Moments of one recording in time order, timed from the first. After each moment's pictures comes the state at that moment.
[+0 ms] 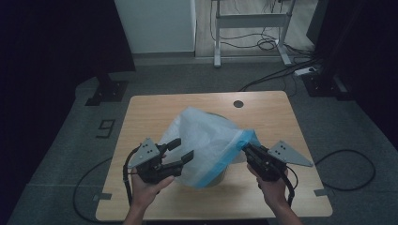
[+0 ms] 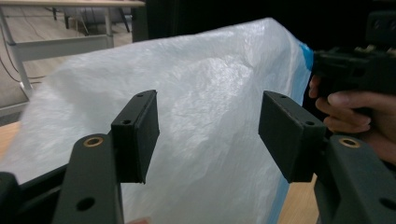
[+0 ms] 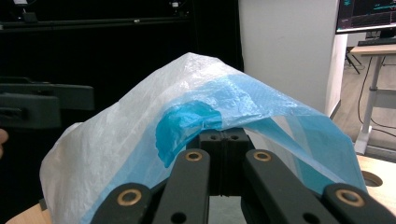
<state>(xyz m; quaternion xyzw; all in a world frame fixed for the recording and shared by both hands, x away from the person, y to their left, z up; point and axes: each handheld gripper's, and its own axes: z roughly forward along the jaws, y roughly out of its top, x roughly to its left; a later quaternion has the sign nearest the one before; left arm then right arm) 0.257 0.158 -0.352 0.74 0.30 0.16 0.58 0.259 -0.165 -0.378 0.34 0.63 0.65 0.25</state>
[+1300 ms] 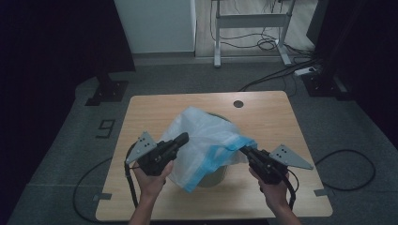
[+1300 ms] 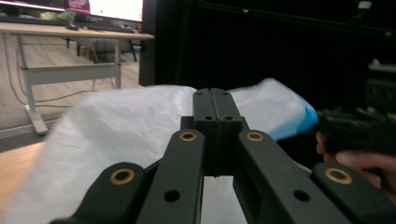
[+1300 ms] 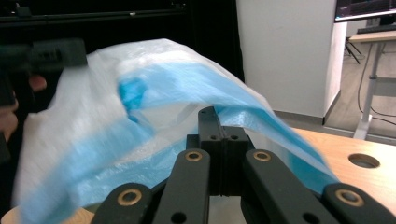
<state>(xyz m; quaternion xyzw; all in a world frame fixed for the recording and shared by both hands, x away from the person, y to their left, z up) 0.273 0.165 -0.345 0.68 0.32 0.19 0.63 0.259 -0.174 -0.397 0.36 0.63 0.64 0.24</state>
